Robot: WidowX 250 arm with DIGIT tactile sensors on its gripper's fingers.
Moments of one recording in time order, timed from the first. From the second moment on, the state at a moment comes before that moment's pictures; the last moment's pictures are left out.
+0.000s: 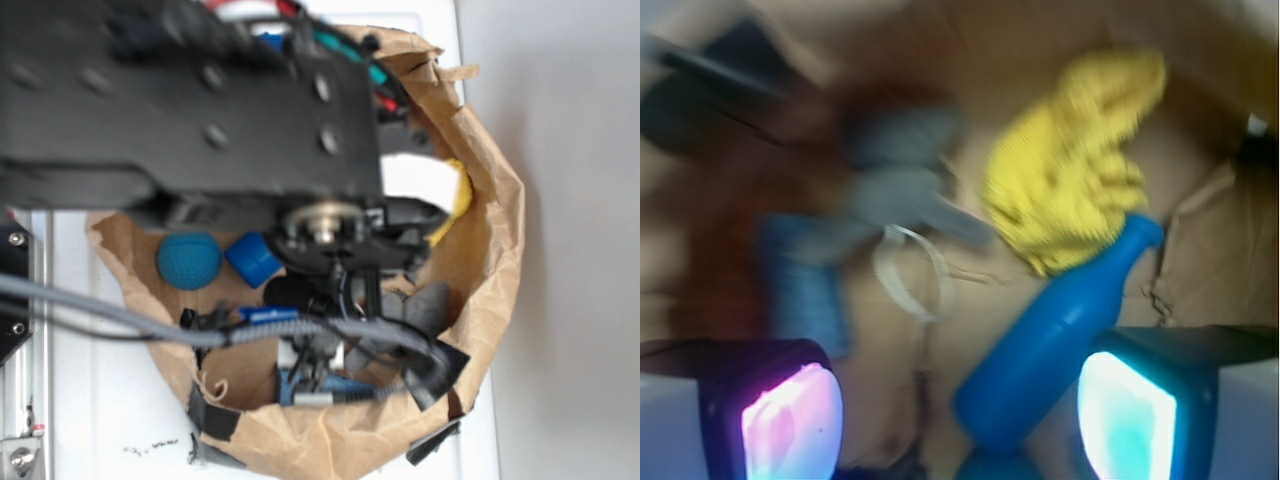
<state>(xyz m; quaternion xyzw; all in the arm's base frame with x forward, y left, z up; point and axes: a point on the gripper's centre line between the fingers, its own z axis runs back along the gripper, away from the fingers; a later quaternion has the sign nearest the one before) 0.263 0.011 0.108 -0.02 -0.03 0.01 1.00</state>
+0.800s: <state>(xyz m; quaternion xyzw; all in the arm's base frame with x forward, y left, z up) 0.266 -0.019 0.058 -0.04 -0.03 0.00 1.00</state>
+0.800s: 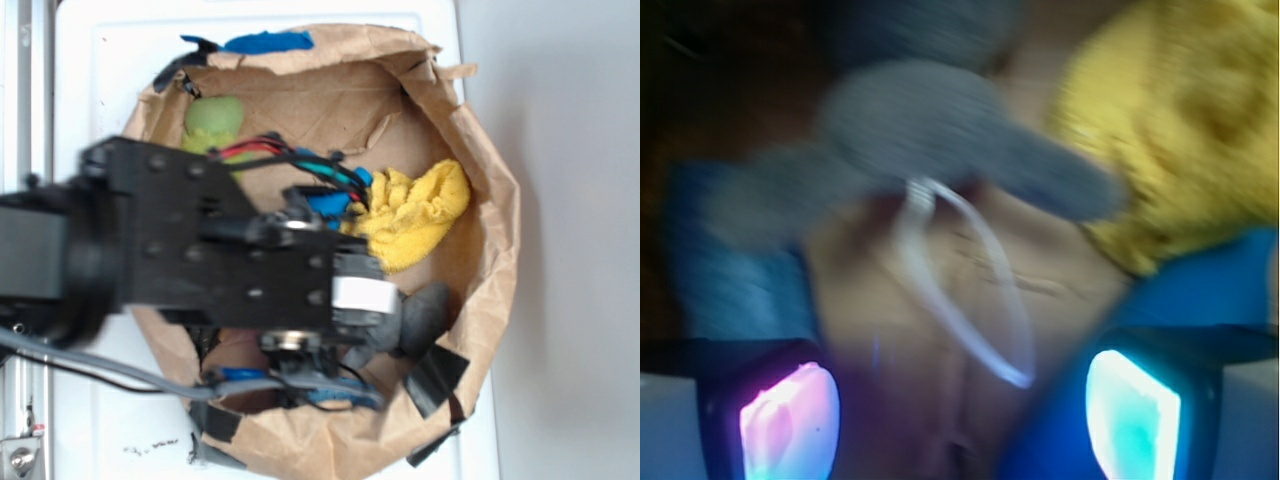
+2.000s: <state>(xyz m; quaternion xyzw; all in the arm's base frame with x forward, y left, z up) 0.271 -0.039 0.057 -0.09 0.00 -0.02 1.00</state>
